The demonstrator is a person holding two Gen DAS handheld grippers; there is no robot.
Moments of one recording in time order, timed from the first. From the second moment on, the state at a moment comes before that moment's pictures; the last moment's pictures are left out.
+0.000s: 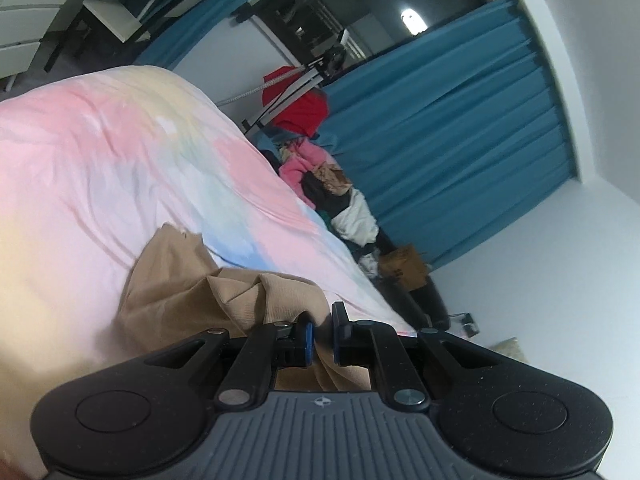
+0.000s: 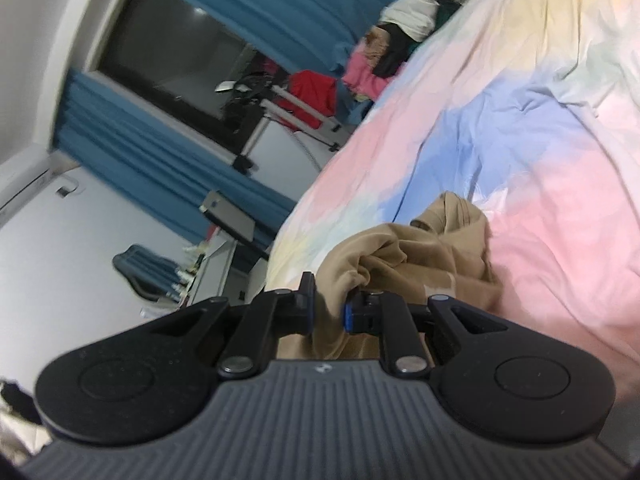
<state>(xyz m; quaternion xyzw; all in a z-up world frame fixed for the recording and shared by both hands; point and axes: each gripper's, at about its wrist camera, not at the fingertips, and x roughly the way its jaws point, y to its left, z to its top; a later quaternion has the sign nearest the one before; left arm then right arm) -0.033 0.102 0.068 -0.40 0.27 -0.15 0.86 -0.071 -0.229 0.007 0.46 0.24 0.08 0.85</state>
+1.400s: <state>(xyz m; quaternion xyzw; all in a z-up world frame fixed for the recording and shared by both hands) 0.111 0.038 -0.042 -0.07 0.34 -0.11 0.93 0.086 -0.177 -0.081 0.18 0.31 0.11 0.93</state>
